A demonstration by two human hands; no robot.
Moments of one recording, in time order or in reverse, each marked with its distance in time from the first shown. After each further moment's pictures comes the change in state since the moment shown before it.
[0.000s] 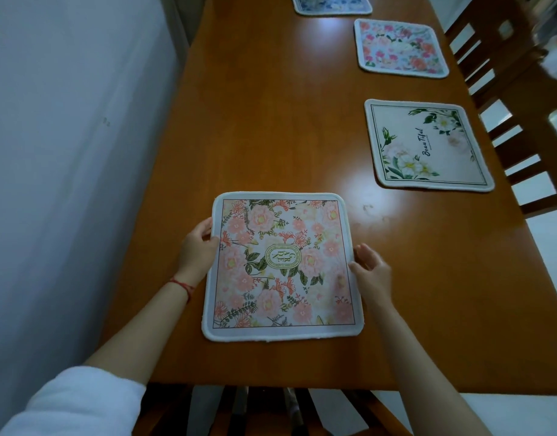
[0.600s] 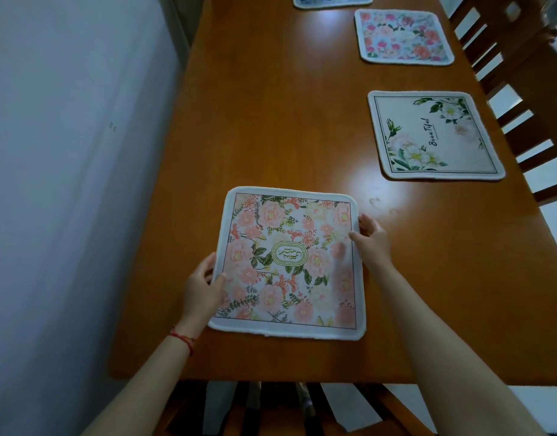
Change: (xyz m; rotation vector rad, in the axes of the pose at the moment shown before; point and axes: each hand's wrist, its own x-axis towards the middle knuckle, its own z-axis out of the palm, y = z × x) left_hand -0.065 -0.030 -0.002 -0.081 -0.027 -0.122; right_hand 0.042 -0.025 0.014 -0.051 -0.044 -0.037
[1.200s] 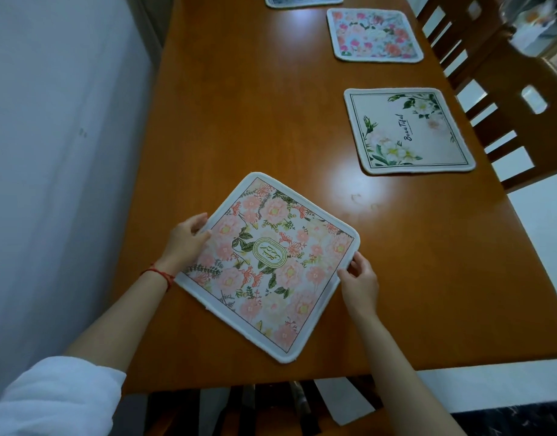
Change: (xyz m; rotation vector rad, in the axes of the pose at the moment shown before) left_hand 0.085 0.050 -0.014 0.287 -0.171 0.165; right_hand -0.078 0.034 0.008 0.060 0.192 0.130
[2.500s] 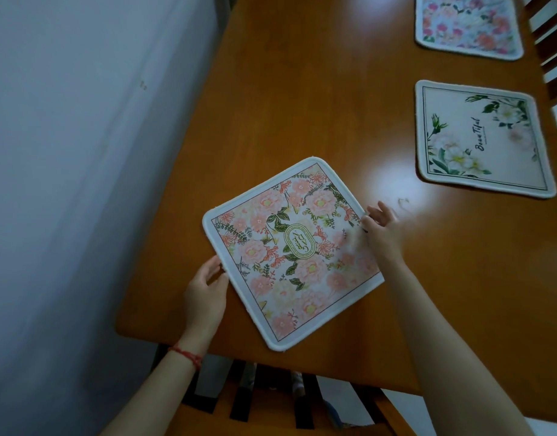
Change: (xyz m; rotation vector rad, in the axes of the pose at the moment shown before) left_hand -0.137 -0.016 0.051 -0.398 0.386 -0.321; right_hand 0.080 -0.052 0.028 0.011 -0.213 -0.160
